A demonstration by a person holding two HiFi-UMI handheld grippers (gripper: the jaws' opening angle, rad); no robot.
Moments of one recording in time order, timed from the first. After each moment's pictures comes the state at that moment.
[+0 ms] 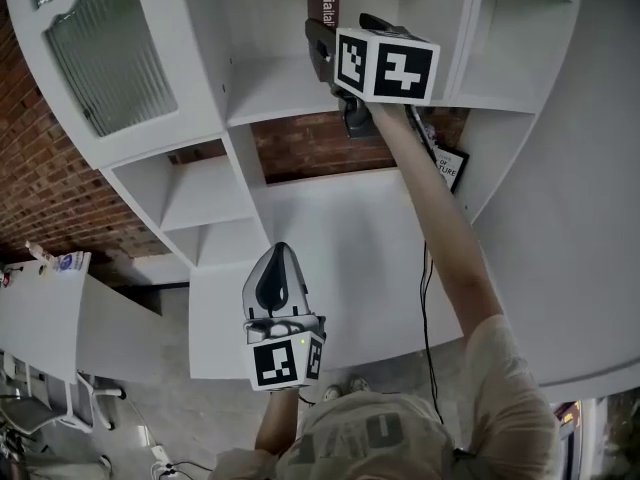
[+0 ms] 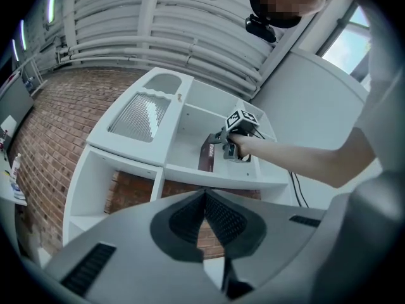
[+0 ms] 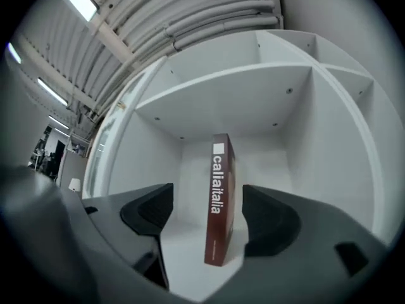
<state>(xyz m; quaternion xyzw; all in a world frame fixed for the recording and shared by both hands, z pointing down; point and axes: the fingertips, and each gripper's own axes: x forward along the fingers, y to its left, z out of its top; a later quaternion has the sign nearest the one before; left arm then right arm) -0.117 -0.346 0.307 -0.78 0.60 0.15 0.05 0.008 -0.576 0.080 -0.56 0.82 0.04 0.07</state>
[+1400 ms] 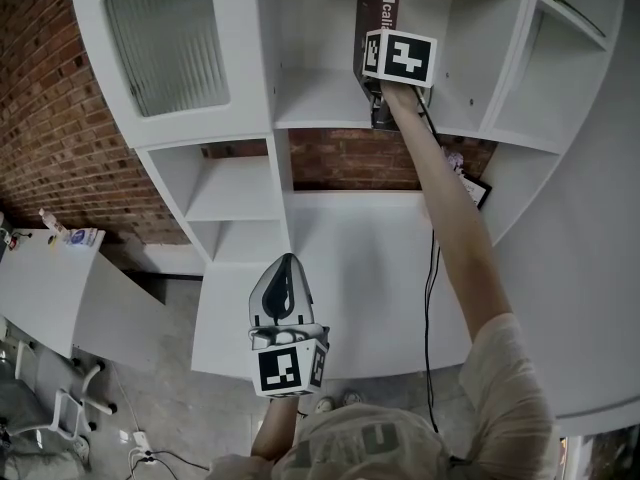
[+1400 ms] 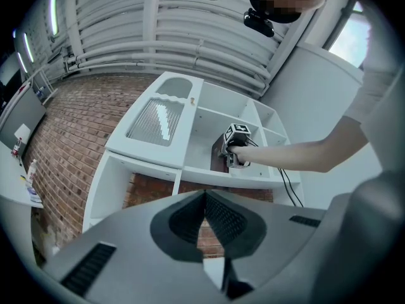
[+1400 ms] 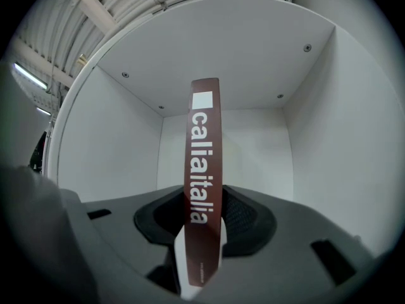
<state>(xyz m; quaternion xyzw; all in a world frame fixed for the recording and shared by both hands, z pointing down) -0.155 -0.334 0.313 -0.75 0.64 0.15 0.04 0.002 -0.652 0.101 -0.63 0.78 0.00 0.00</state>
